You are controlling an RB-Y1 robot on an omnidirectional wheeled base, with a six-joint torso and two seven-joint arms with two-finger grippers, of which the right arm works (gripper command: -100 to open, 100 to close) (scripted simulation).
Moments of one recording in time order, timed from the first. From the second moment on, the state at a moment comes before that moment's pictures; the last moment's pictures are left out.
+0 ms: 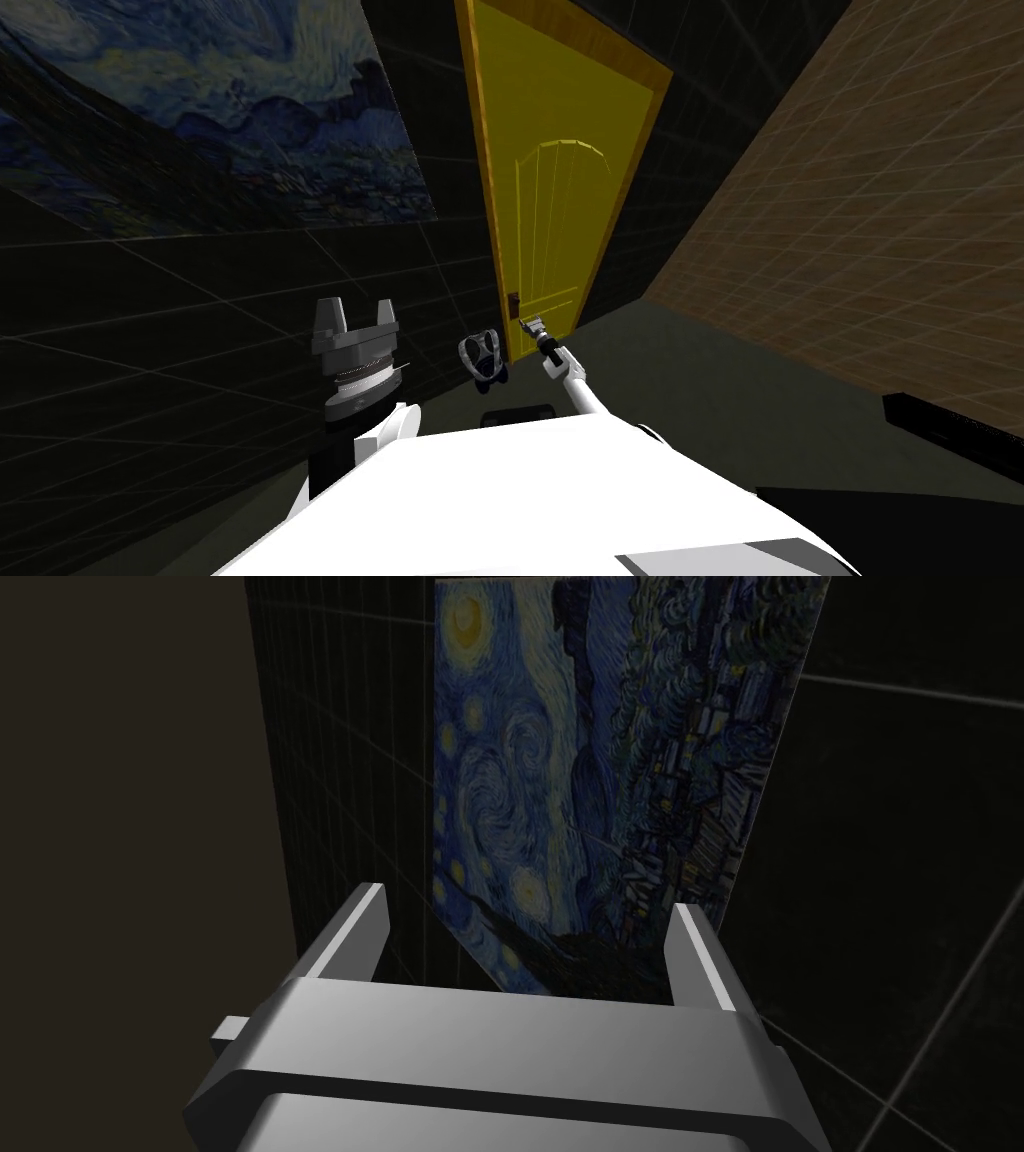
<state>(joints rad) -0.18 -0.02 0.05 -1.08 0.58 -0.40 0.97</state>
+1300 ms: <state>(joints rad) -0.28 -0.18 0.03 -0.87 0.32 -0.48 1.06</state>
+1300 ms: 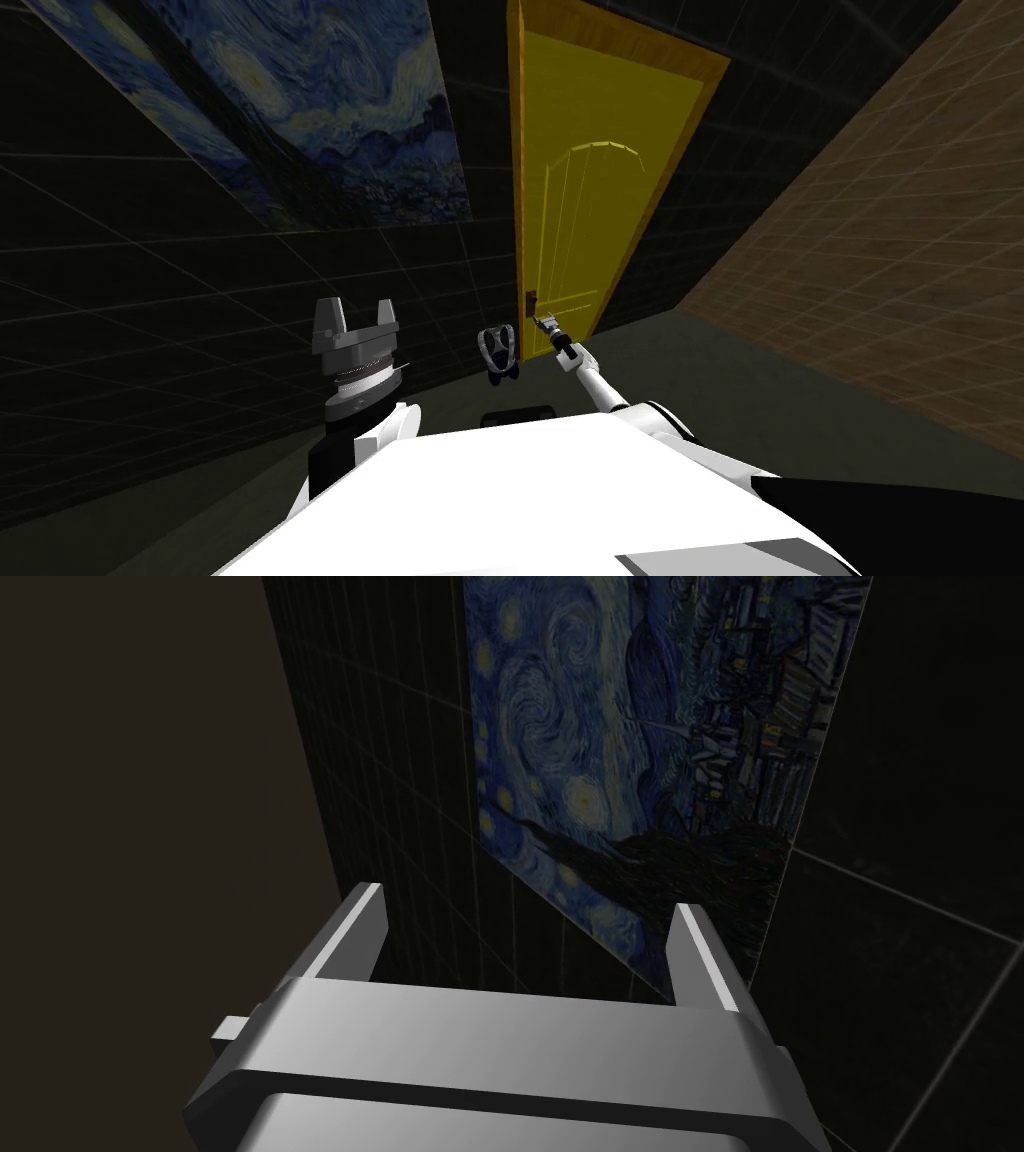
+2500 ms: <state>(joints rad) -0.39 -0.30 0.02 -0.67 0.09 -0.56 1.15</state>
